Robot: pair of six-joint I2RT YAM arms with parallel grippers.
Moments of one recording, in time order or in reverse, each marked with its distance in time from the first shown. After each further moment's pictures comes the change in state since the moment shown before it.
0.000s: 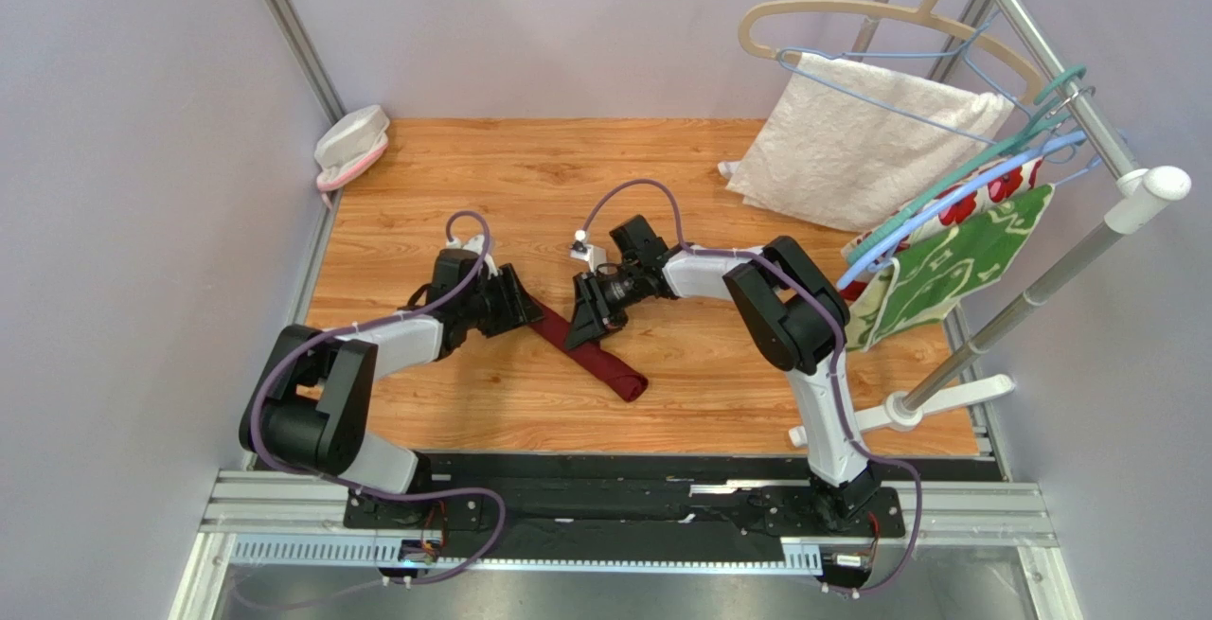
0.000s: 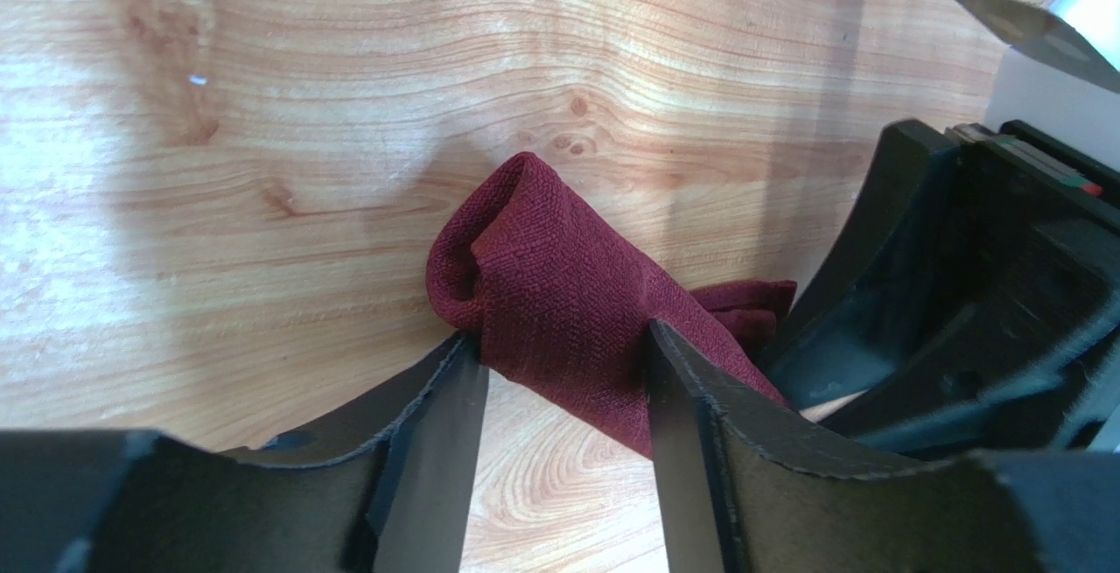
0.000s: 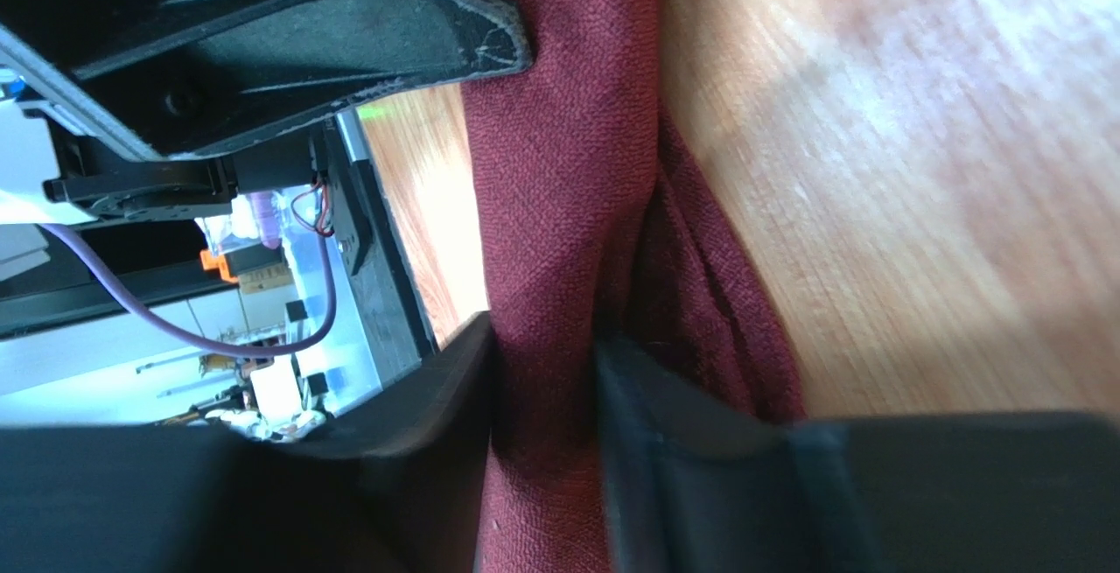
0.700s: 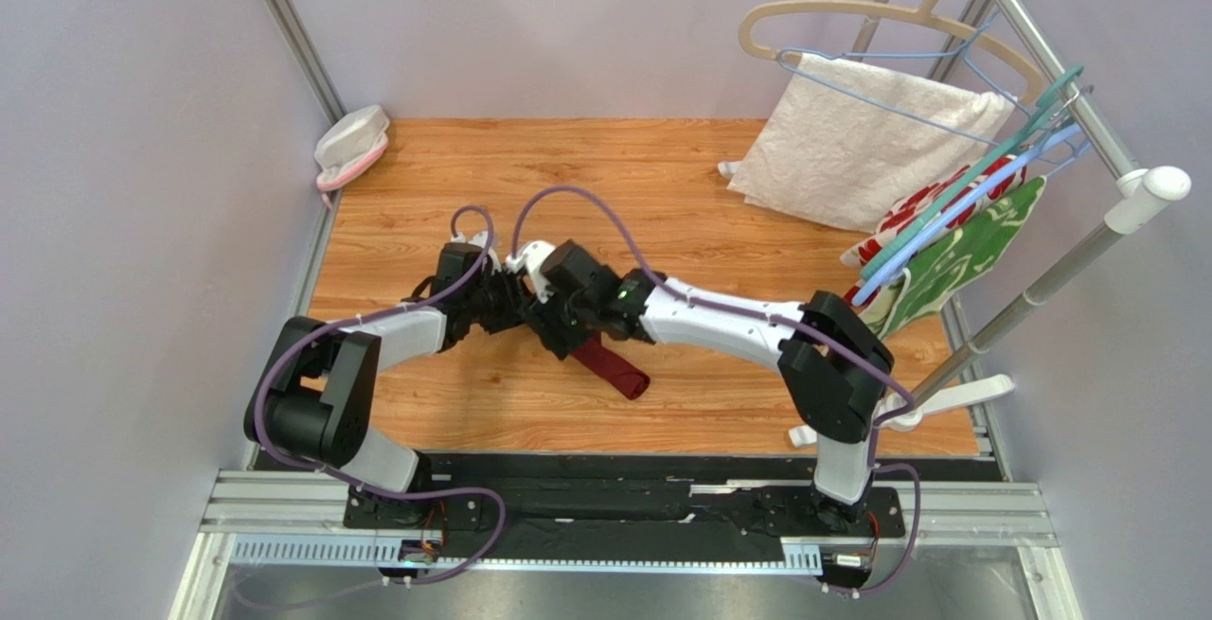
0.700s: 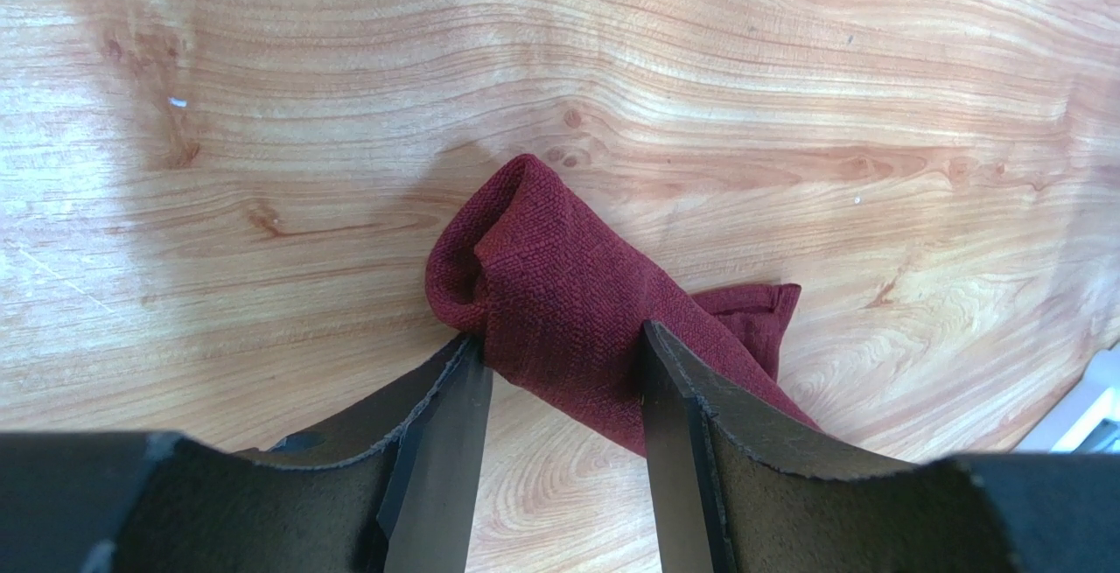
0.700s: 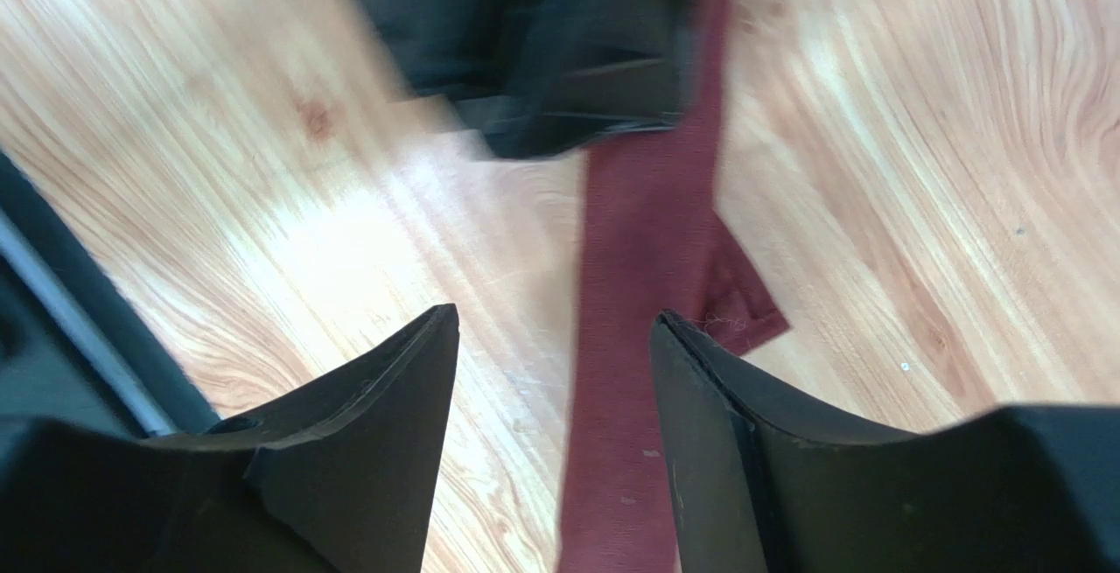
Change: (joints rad) left arm -0.008 0.036 0.051 -0.048 0.001 0.010; right arm 0.327 -0.333 0.029 -0.228 0.916 -0.293
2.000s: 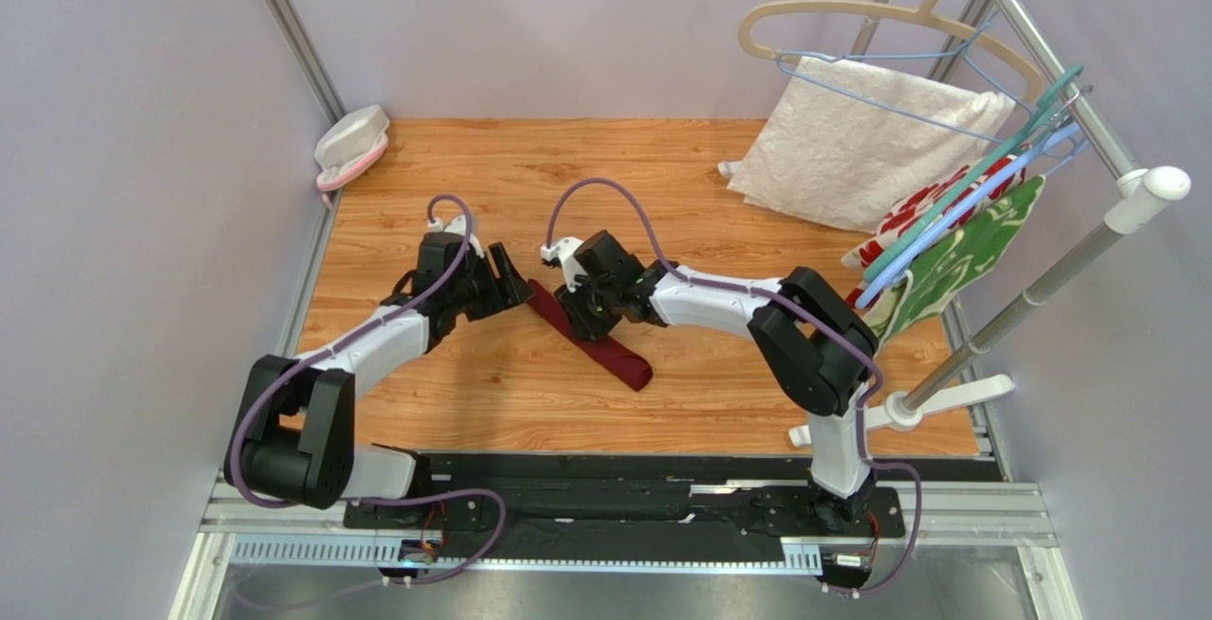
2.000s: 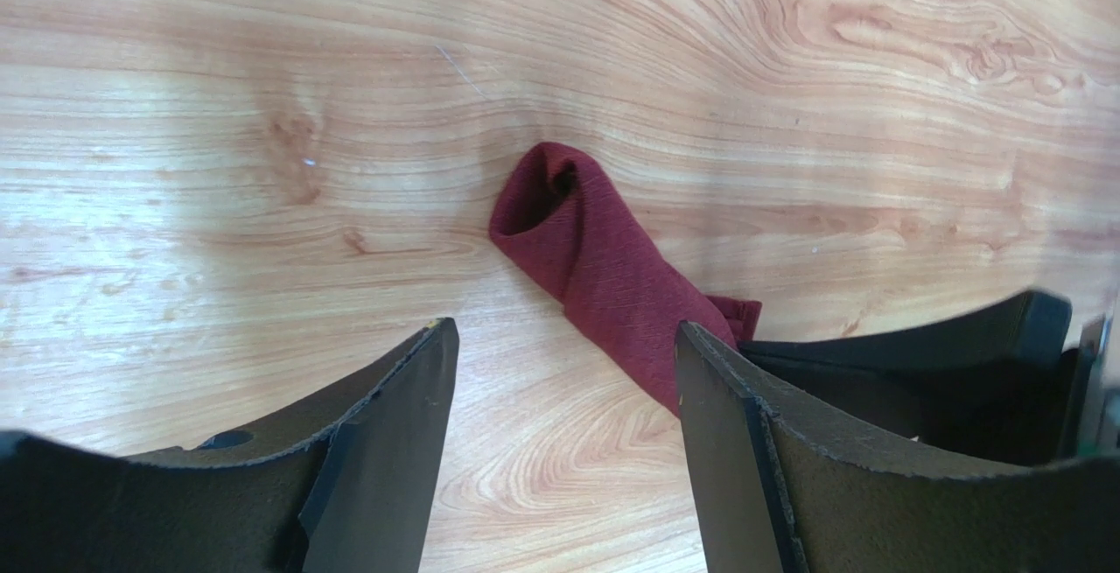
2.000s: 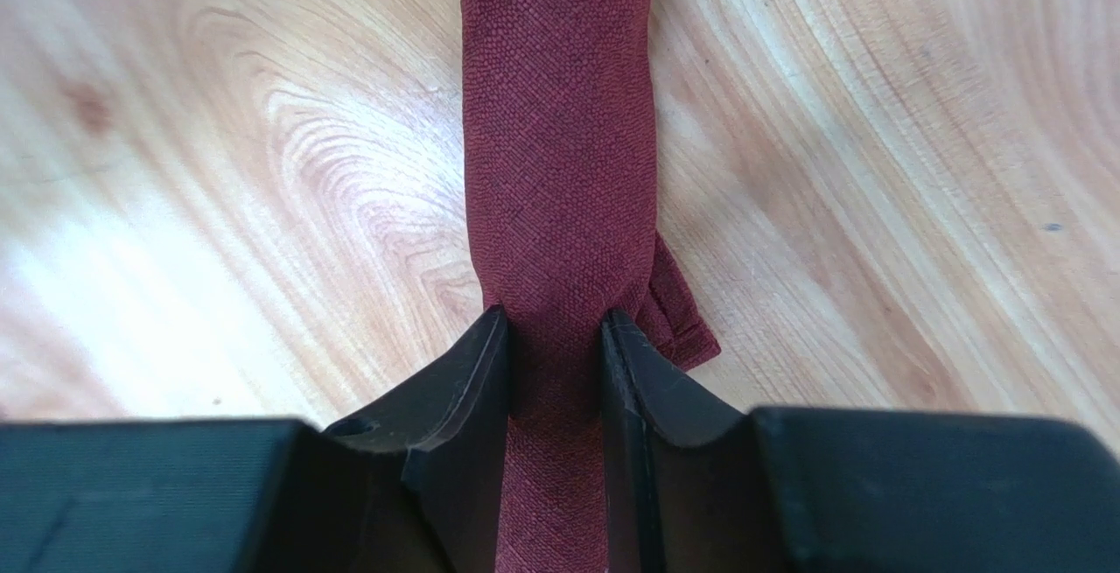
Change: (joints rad) left arm 0.040 -0.148 0.030 -0.095 -0.063 0.027; right arm -0.107 0.108 -0.095 0.140 -0.089 -0.046
